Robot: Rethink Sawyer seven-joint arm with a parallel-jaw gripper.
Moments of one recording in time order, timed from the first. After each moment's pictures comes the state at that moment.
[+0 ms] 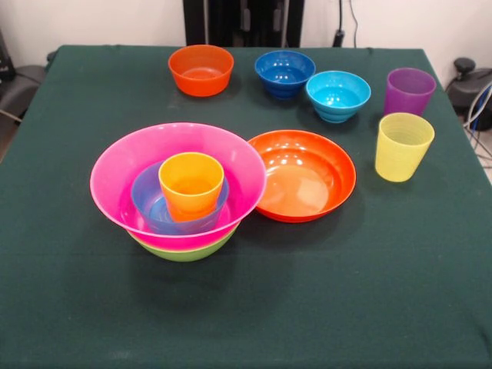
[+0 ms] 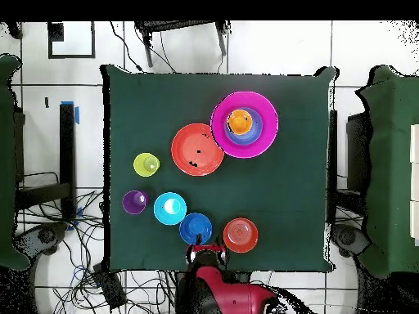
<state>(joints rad) -0.35 -0.66 -0.09 2.38 -0.42 -0.50 1.76</state>
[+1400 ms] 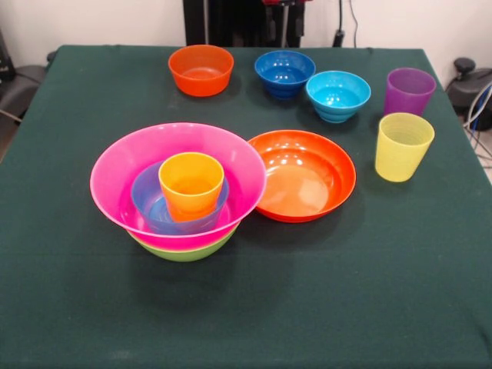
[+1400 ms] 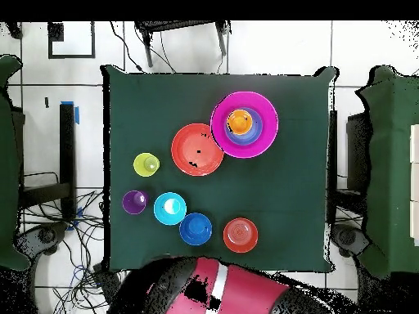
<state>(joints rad) -0.29 -0.42 -0.10 2.37 -0.42 -0.54 1.76</state>
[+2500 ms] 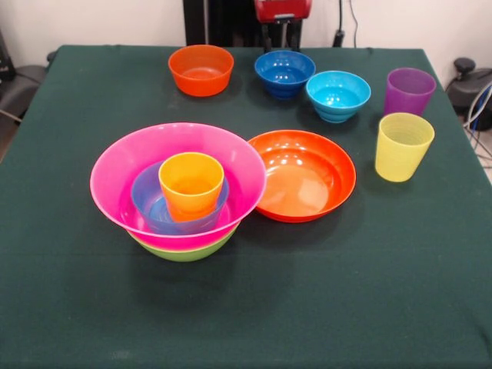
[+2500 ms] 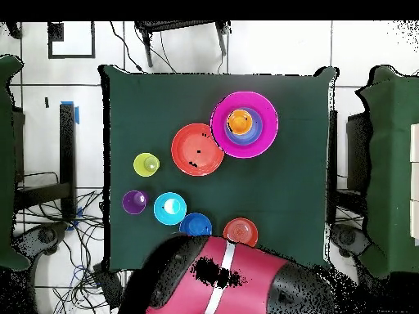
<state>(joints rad) -0.30 -0.30 -0.10 2.30 -0.42 -0.60 1.76</state>
